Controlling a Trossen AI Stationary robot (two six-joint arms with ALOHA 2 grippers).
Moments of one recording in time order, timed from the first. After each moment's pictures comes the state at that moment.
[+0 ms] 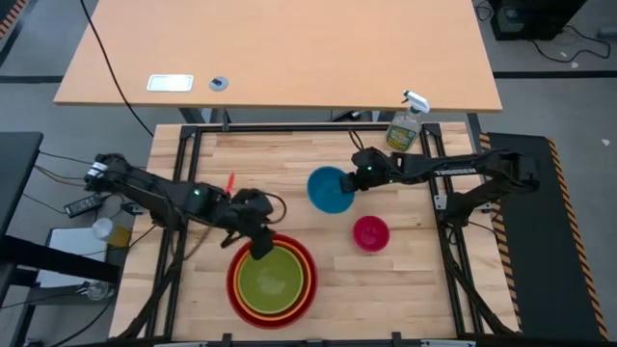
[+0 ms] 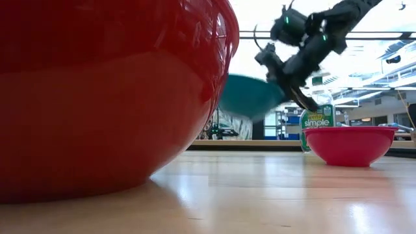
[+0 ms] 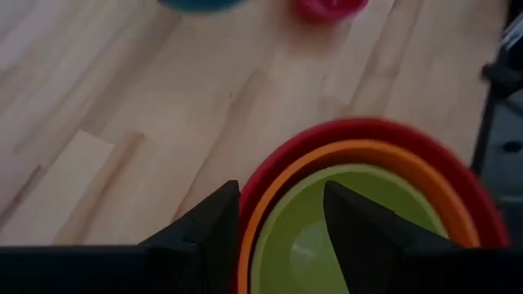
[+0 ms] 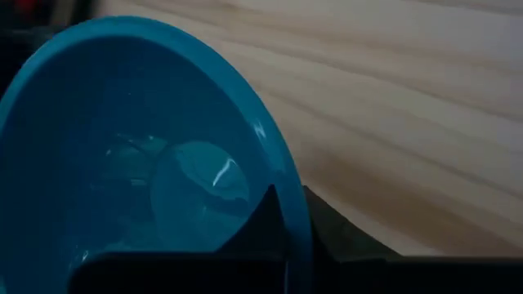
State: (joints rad) left arm -0.32 1.36 1.27 -0.87 -0.27 -0.76; right arm -0.27 1.38 0.77 -0.18 -0.05 0.96
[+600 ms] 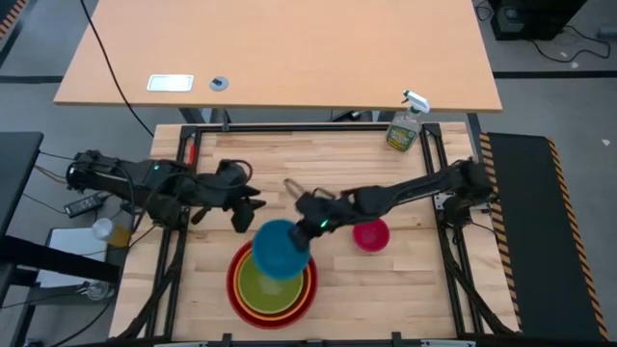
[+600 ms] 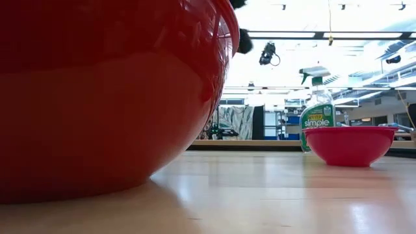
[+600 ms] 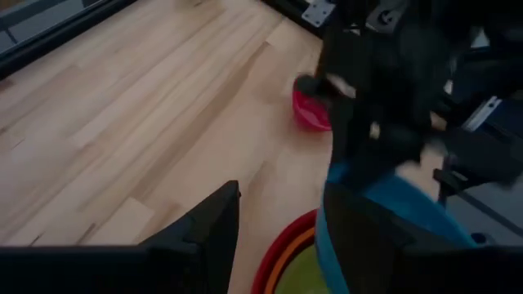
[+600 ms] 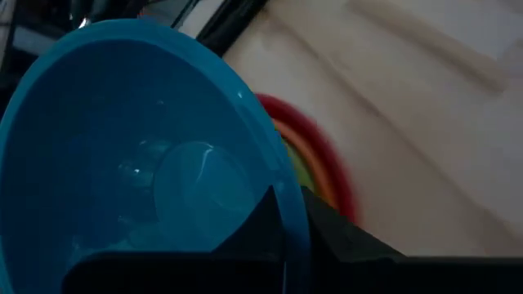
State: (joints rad) left arm -0.25 1.12 1.27 -0.84 -0.38 -0.72; right arm 0.17 1.82 1.49 -0.35 0.03 0.96
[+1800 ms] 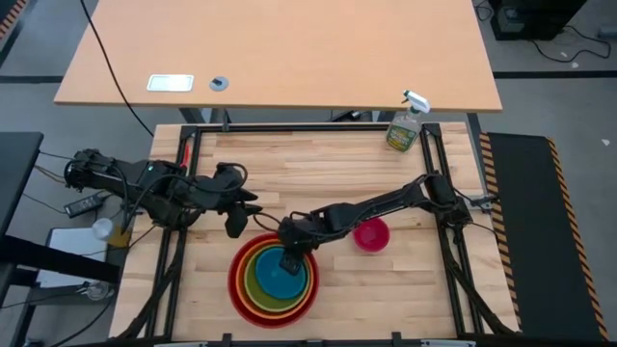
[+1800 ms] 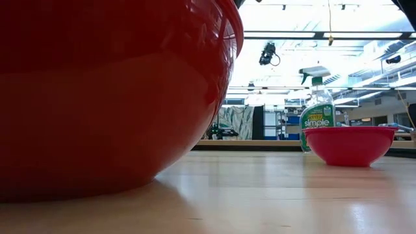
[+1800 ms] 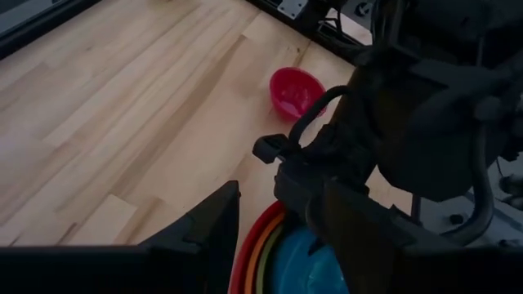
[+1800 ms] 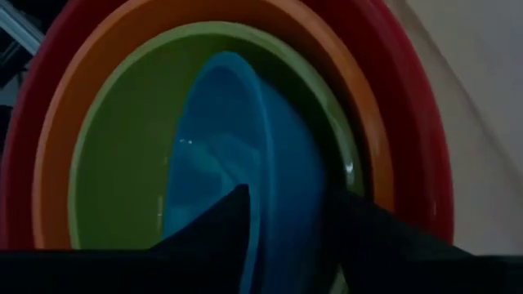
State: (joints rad) left arm -0.30 1.10 1.27 -0.85 -0.35 -0.71; right arm 0.20 2.12 1.74 -0.56 -0.09 0.75
